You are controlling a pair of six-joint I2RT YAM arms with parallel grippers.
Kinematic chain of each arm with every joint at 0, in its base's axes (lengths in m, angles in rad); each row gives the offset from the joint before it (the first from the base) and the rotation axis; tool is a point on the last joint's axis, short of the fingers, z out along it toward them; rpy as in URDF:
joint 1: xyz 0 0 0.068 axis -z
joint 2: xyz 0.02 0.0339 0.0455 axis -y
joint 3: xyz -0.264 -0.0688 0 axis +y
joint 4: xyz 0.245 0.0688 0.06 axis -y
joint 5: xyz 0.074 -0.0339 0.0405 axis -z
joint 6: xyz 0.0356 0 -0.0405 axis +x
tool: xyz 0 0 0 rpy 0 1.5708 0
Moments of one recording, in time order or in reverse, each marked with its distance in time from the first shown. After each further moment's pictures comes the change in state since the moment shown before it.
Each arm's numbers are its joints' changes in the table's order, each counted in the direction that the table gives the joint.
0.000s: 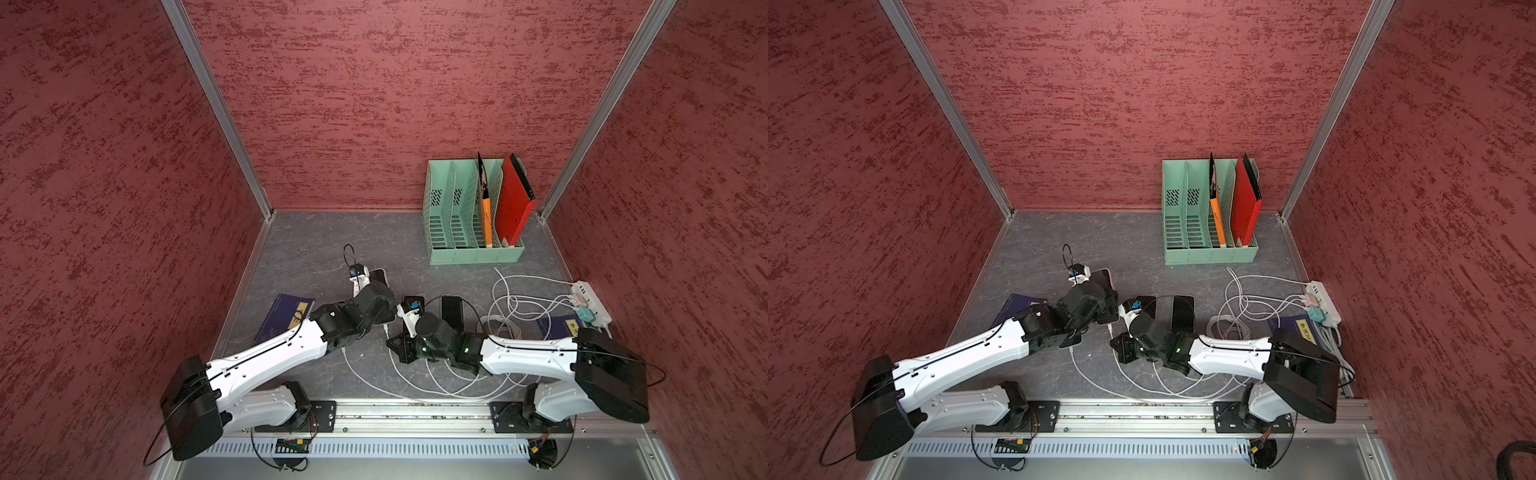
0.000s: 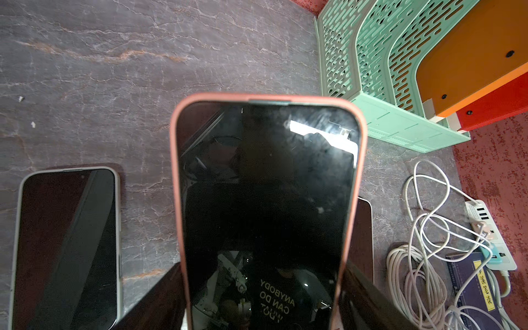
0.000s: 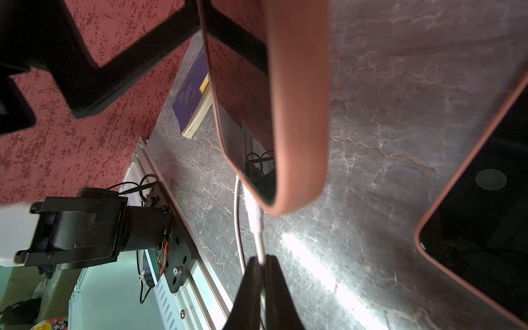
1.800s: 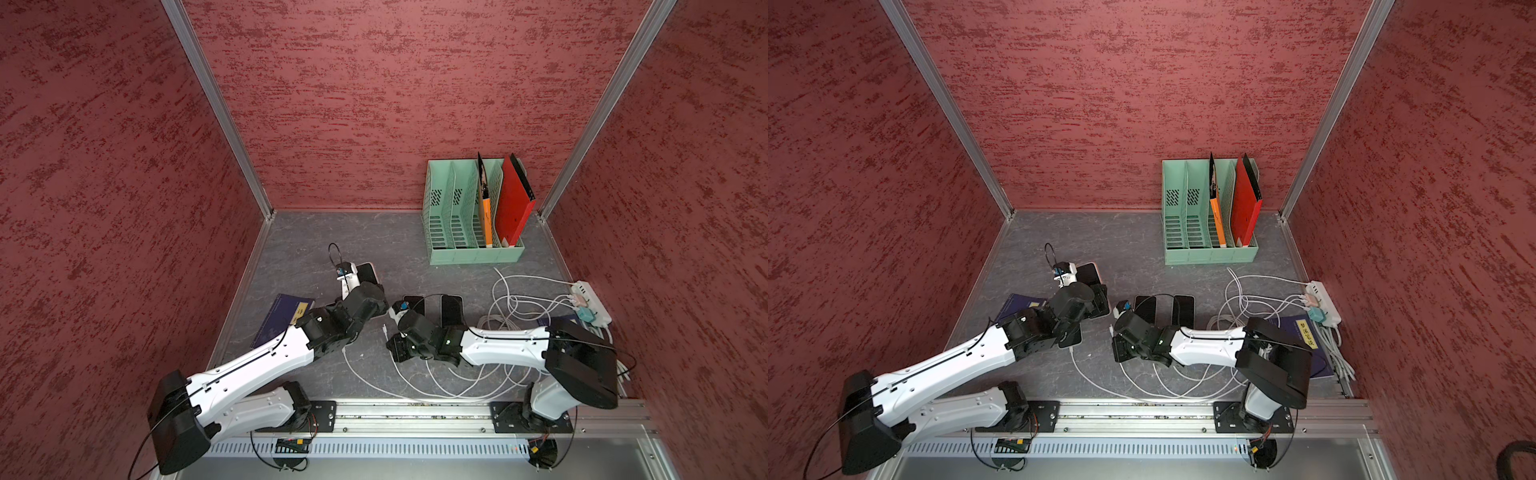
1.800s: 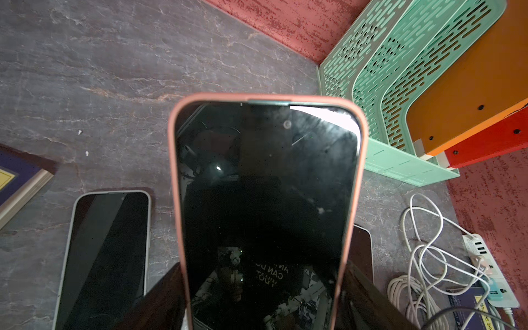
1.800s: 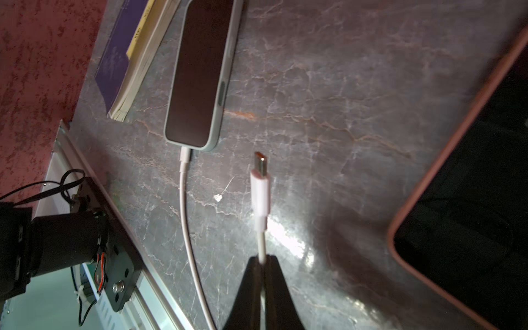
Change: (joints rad) left arm -0.007 0.101 0.029 -0.027 -0.101 -0.002; right arm 0.020 -0.167 -0.144 -0.200 0.053 -0.024
